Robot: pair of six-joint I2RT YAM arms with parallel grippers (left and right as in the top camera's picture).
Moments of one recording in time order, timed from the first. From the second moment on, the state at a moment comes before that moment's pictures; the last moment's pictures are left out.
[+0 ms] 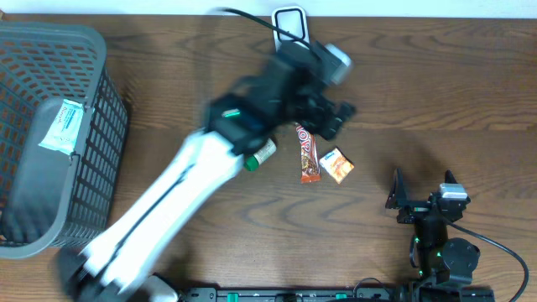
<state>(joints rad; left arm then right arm) -0.67 1.62 1.57 -0.57 0.28 -0.05 -0.13 0.01 0.01 -0.06 -0.11 0.06</state>
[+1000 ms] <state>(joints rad) 0.53 1.54 1.58 -0.90 -0.19 -0.09 -0.13 0.01 0.01 -0.06 -0.11 0.06</state>
